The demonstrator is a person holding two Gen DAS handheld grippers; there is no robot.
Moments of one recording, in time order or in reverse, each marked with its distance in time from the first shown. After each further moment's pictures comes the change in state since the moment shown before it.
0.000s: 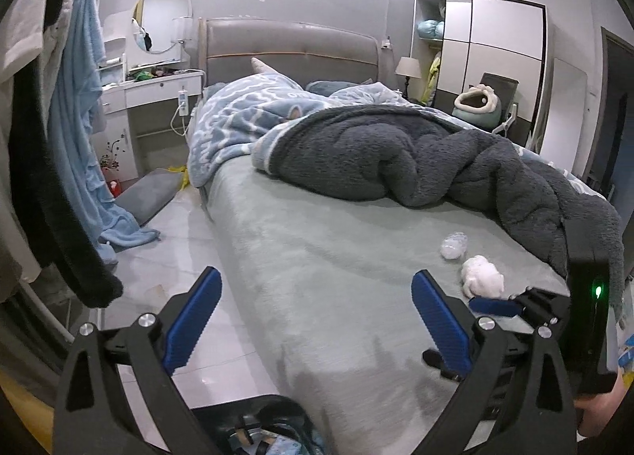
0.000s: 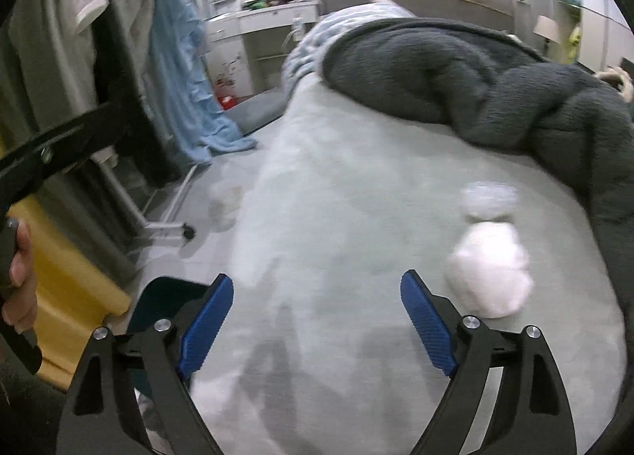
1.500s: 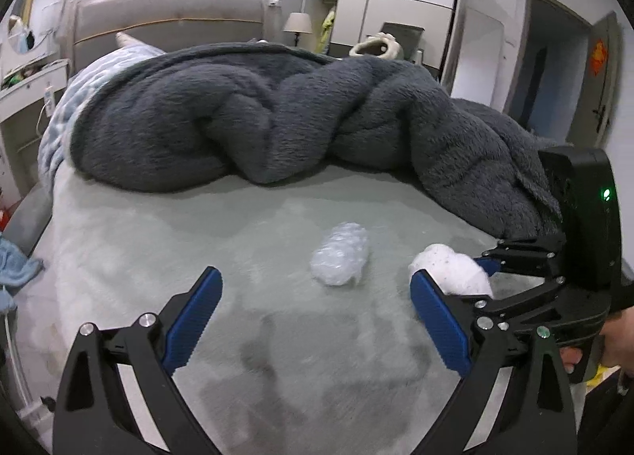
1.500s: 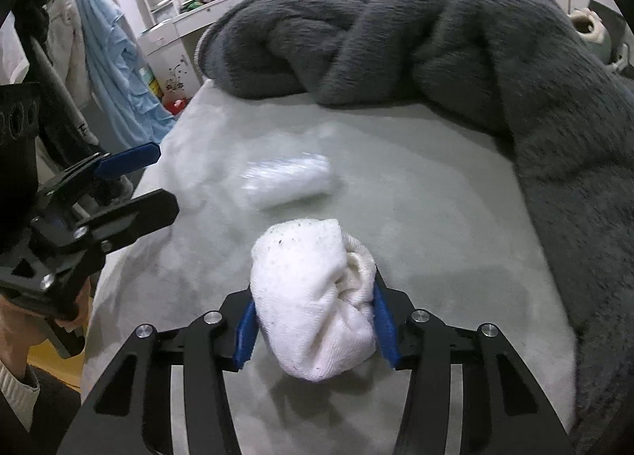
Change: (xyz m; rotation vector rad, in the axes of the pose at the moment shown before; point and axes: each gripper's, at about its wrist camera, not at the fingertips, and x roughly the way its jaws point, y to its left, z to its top) left arm 0.161 -0.129 0.003 0.172 0.132 -0.371; right arm 0.007 -0.172 -0.008 0.146 0.088 -0.025
